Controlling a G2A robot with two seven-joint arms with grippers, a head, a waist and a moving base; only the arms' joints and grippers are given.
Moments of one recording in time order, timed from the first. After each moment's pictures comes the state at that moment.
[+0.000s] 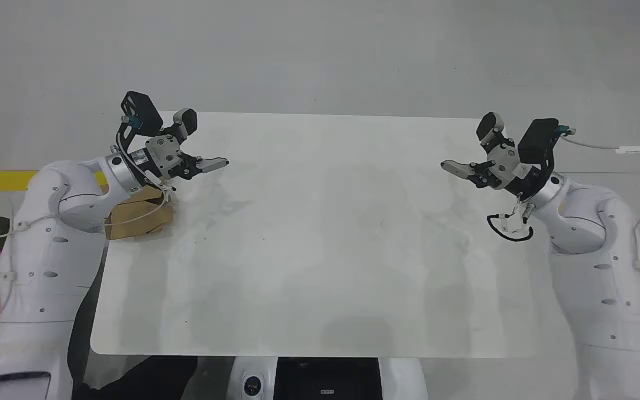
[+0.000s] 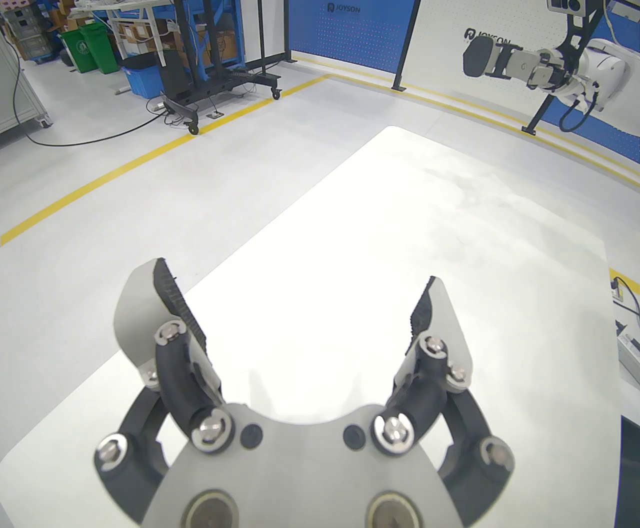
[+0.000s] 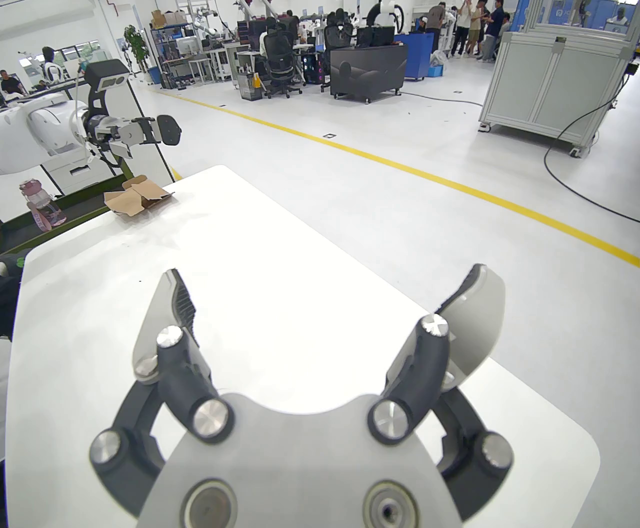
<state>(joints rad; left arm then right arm) 0.94 -0.90 -1.43 -1.37 0.82 -0.96 -0.26 -1.05 -1.05 1.56 -1.46 -0.85 -0.95 0.22</state>
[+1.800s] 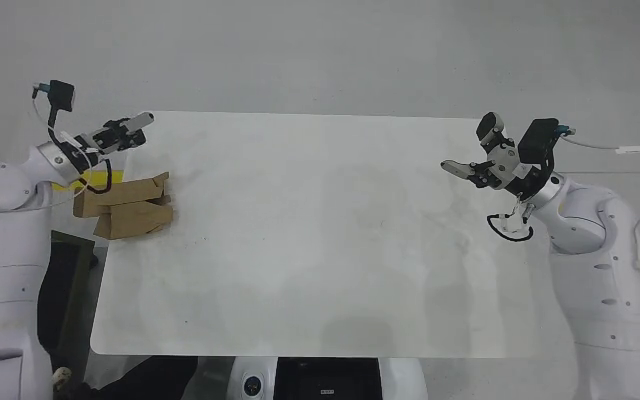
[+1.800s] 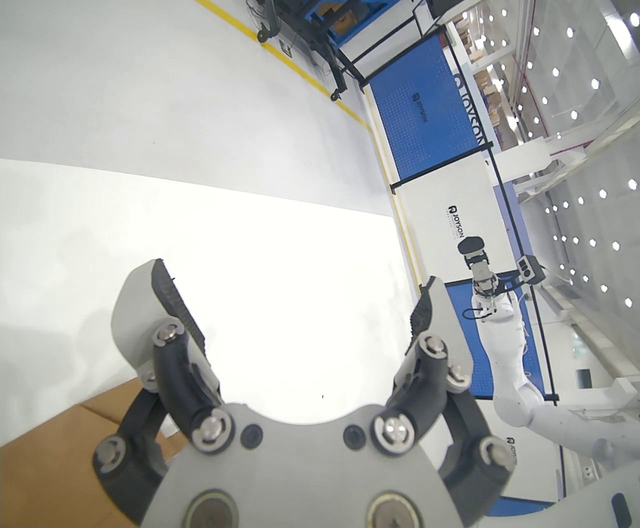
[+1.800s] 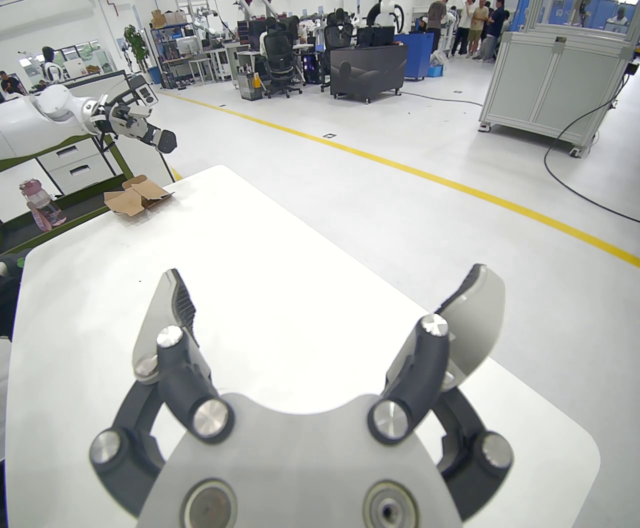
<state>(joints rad) 0.80 -0.85 -1.56 -1.04 -0.07 -0.45 -1.01 -1.05 -1.05 1.56 -1.46 -0.85 -0.95 0.22</state>
